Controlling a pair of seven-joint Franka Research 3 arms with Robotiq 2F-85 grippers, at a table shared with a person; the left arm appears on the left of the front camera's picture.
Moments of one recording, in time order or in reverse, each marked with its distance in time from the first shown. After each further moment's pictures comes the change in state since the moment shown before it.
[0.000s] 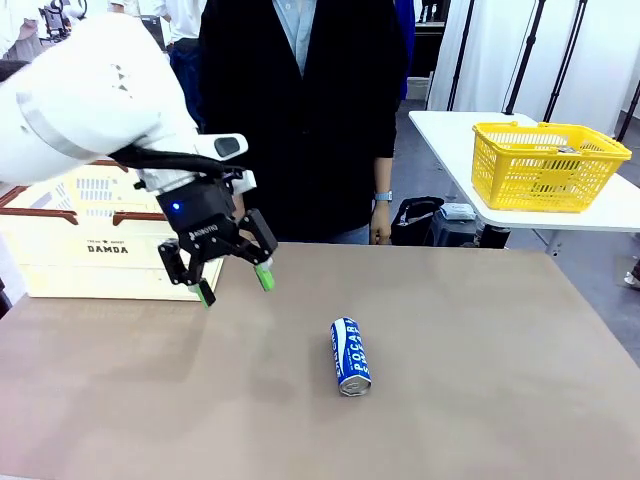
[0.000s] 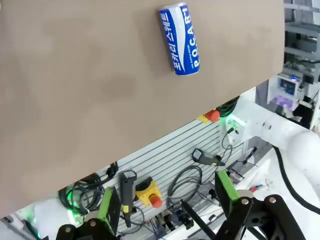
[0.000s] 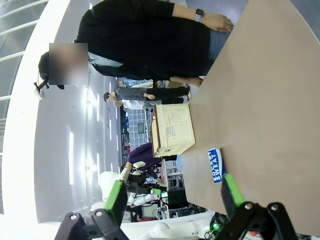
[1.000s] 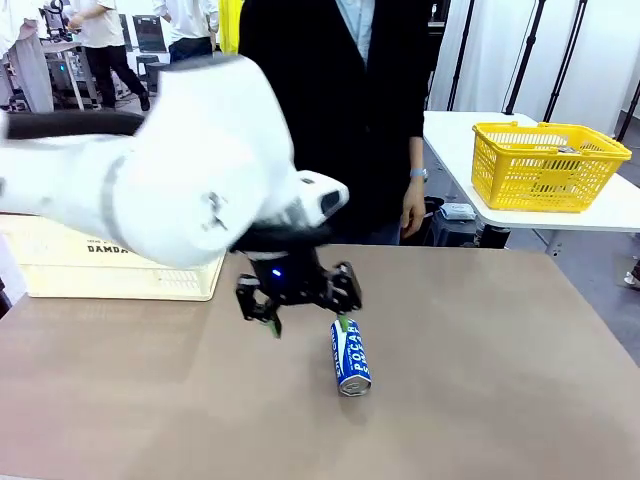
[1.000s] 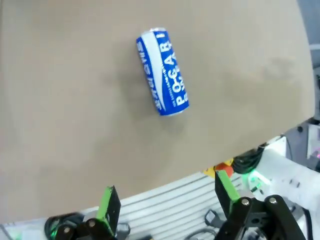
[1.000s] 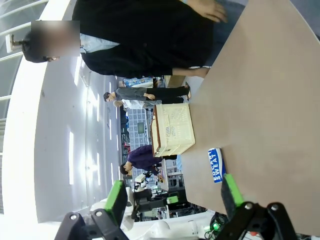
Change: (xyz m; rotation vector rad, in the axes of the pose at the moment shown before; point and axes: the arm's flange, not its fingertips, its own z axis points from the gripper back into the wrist) left arm -0.045 -0.117 -0.109 0.223 -0.328 -0.007; right arm 0.000 0.000 0.000 0.000 0.001 0.000
